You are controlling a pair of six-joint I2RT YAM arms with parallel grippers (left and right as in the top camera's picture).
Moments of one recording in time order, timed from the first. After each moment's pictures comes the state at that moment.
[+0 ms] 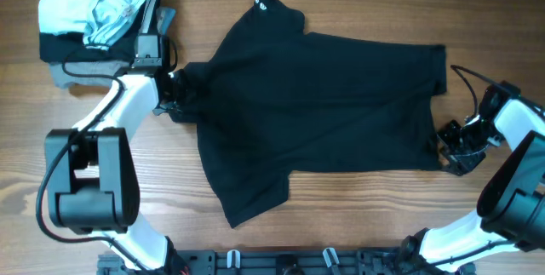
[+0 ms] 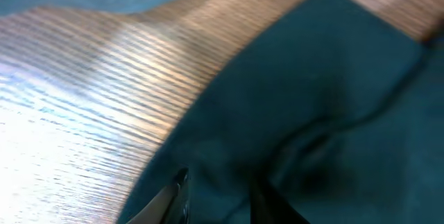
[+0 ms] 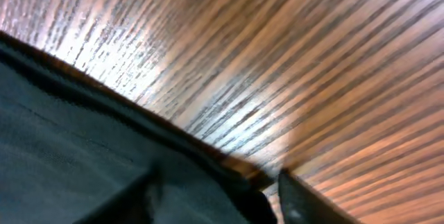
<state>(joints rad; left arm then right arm) -0.01 1.84 1.12 -0.53 0.06 -0.46 -0.51 1.80 0.99 -0.92 -0.13 0.37</state>
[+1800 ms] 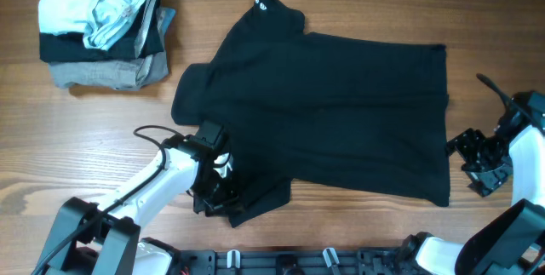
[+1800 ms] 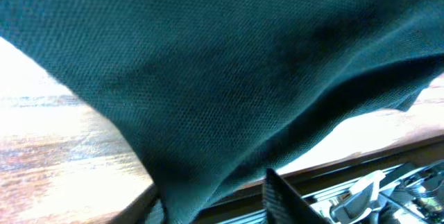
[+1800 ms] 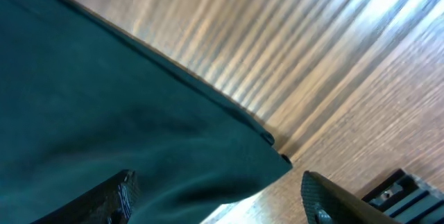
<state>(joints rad) -0.42 1.47 0.62 -0.86 0.50 -0.57 -0.58 1.47 0.93 -1.07 0.00 0.44</state>
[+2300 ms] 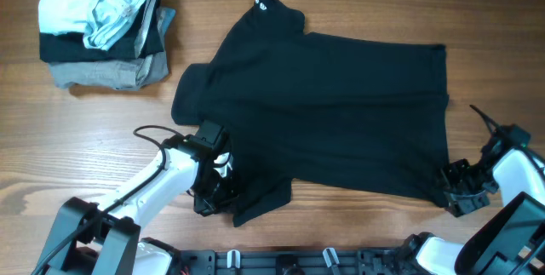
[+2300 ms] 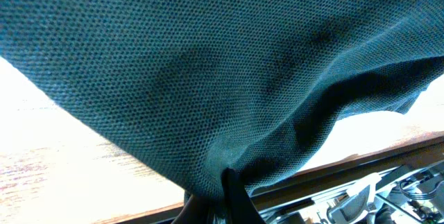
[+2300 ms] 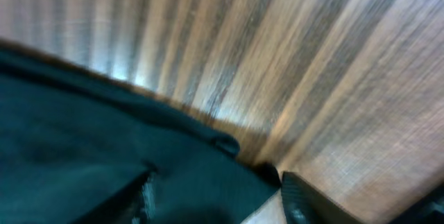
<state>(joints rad) -0.42 1.47 0.62 -0.85 0.50 -0.58 -0.65 1.47 0.66 -0.87 -0.03 0.57</state>
